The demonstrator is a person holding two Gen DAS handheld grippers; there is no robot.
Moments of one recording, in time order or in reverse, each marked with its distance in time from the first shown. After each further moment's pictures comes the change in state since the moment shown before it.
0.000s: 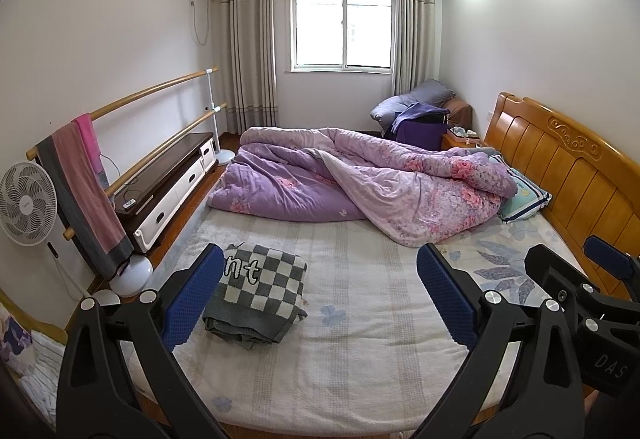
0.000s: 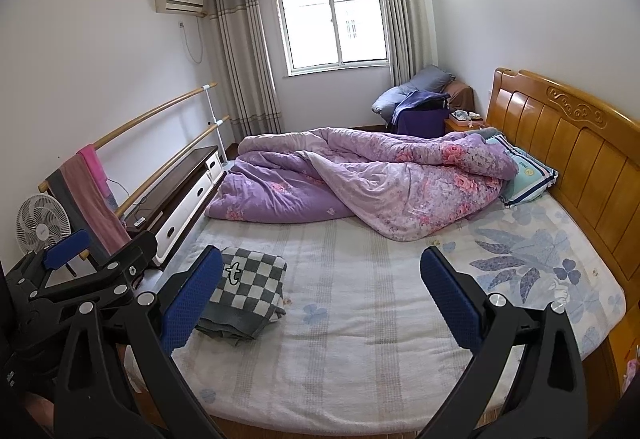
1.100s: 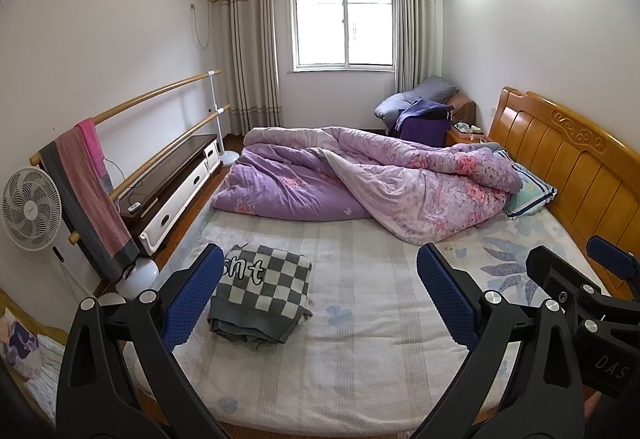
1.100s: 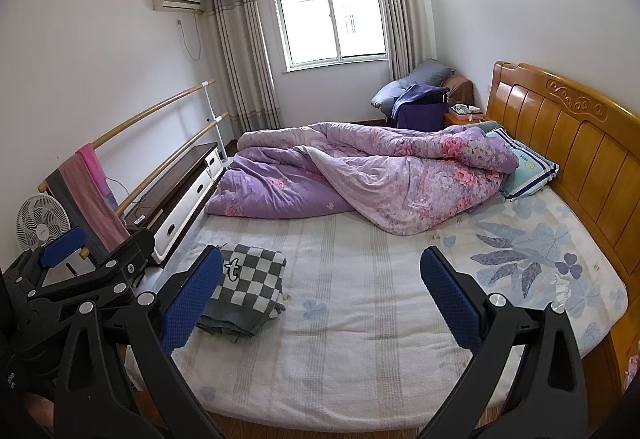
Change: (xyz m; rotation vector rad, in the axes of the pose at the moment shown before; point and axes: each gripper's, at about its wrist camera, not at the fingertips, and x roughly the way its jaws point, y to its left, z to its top) left arm 0.001 0.006 -0.004 0.019 -0.002 0.022; right arm -0.001 -0.002 -0.005 0.011 0.013 -0.003
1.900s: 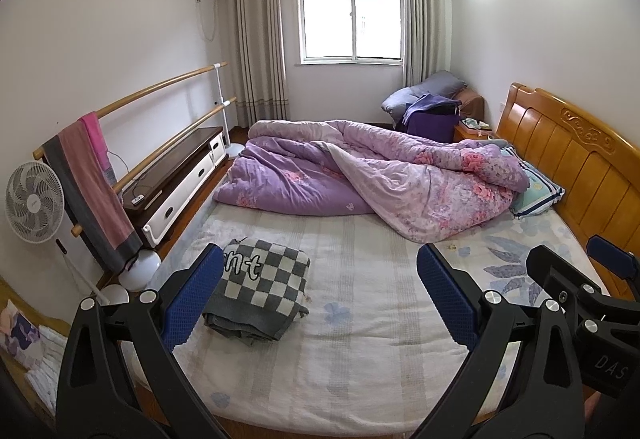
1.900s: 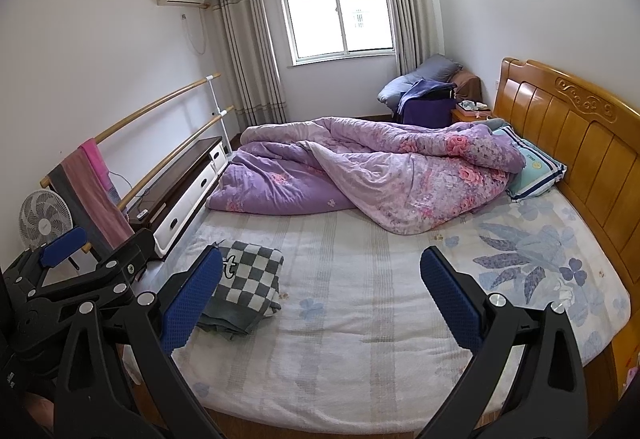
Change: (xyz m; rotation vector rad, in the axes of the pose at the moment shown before) left arm 0.022 -0.023 -0.009 -0.015 0.027 0.034; right arm 0.022 -0.015 0.005 -0.011 0.026 0.027
